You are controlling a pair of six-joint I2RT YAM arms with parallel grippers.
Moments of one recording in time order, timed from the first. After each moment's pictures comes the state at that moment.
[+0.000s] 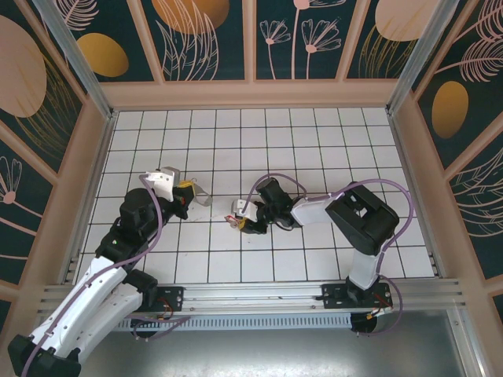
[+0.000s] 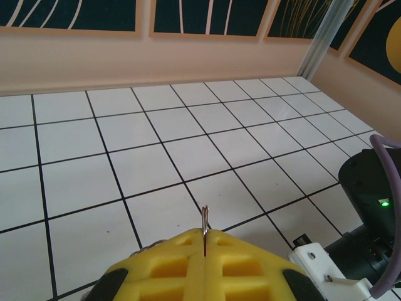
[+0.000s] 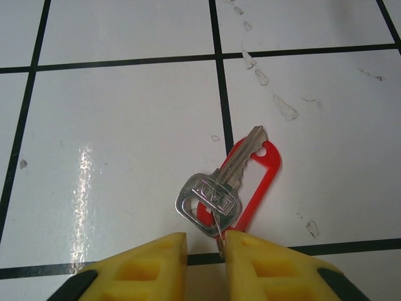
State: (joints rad) left arm -0.46 0.63 0.53 -0.16 0.10 -0.22; right arm 0.81 1.82 0.80 0.16 -0.51 -0.57
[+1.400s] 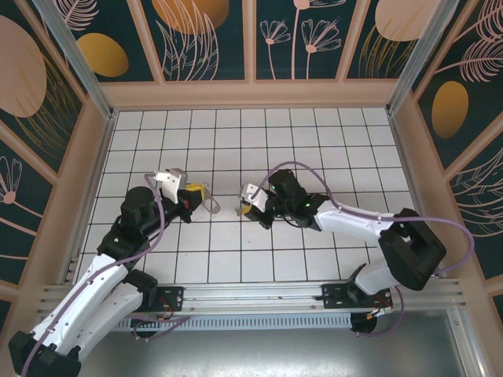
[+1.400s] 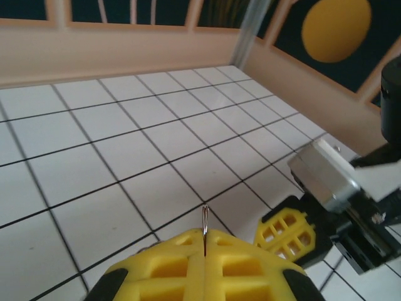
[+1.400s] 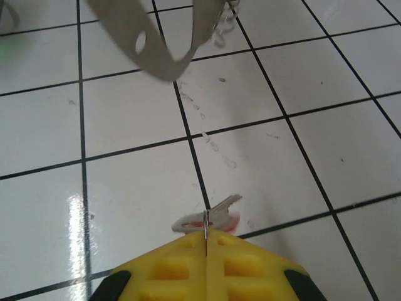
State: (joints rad) left arm -0.46 0.67 0.55 -0.13 0.36 -0.23; right arm 0.82 1.40 0.77 -0.04 -0.41 -0.33
